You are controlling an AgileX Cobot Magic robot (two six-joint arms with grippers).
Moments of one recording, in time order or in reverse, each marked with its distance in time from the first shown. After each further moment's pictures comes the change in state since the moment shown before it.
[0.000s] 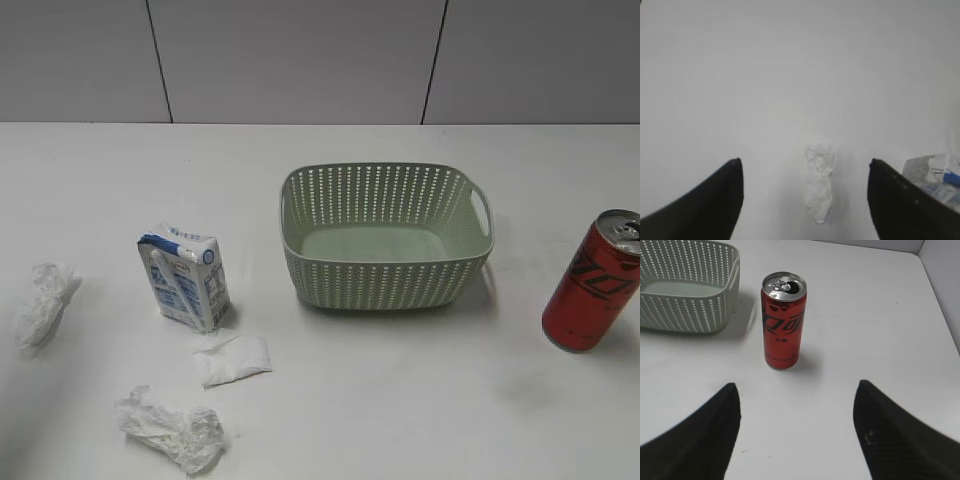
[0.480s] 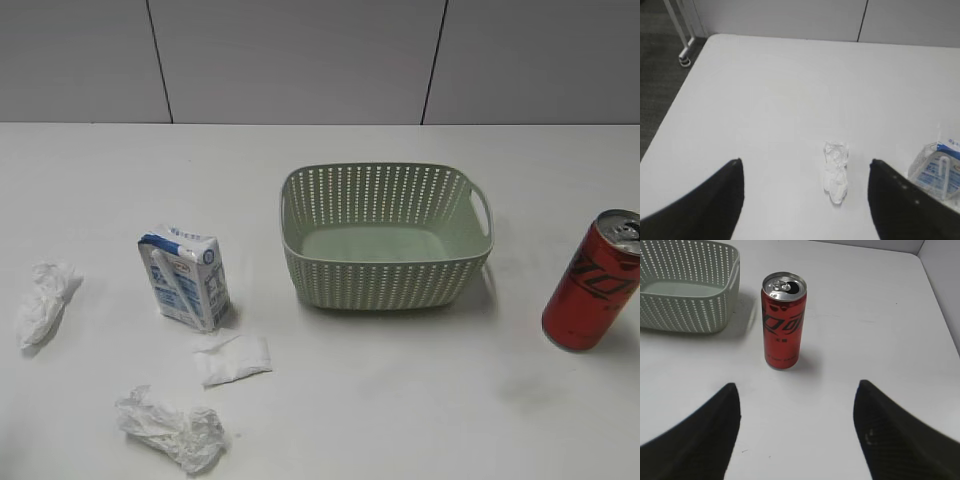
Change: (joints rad) left arm 0.083 -0.699 0.388 0.018 -0.045 0.000; right arm 0.000 0.000 0.000 0.000 0.000 0.000
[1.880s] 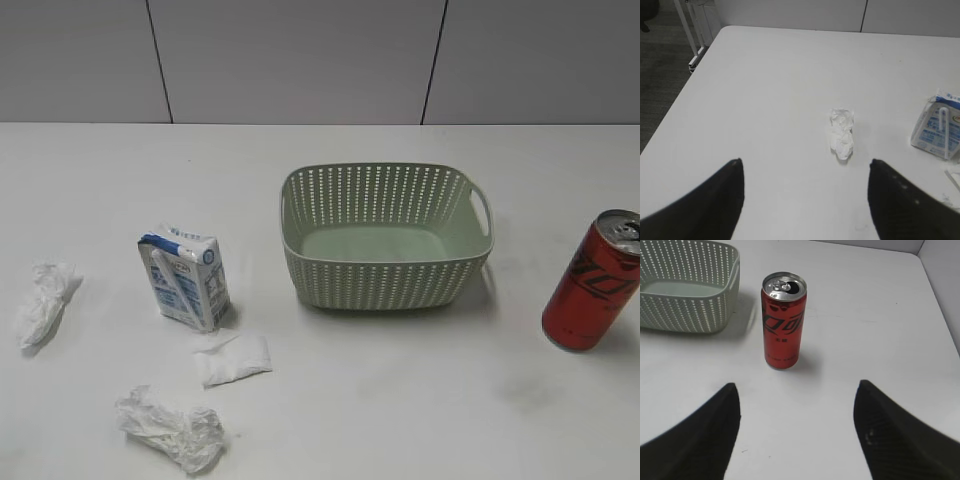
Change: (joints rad) left arm 0.000 -0.514 0.169 0.018 0.239 0.000; right arm 0.000 0.000 0.000 0.000 0.000 0.000
